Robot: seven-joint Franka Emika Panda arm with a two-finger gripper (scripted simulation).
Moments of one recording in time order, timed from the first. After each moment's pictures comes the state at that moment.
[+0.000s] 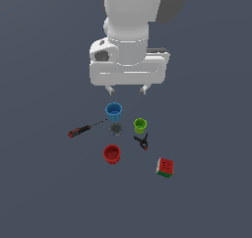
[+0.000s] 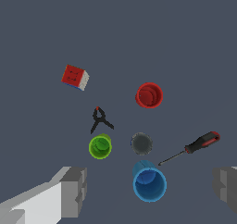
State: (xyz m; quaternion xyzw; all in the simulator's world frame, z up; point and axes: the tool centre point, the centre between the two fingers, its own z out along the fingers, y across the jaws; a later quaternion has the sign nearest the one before) arm 0.006 0.005 0.334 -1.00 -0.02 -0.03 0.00
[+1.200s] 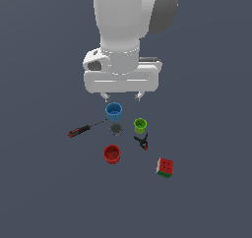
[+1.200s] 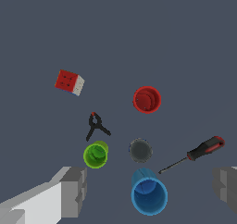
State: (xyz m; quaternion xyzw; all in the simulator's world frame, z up) arm 0.017 -0.010 0.315 -1.00 -0.01 -0.04 0.01
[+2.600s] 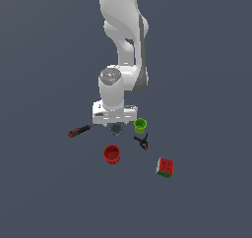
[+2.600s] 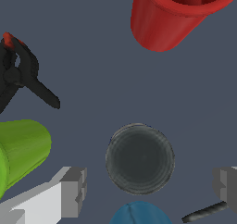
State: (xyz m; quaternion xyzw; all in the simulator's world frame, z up) arm -0.043 -0.050 0.075 -1.00 -0.06 0.00 0.00
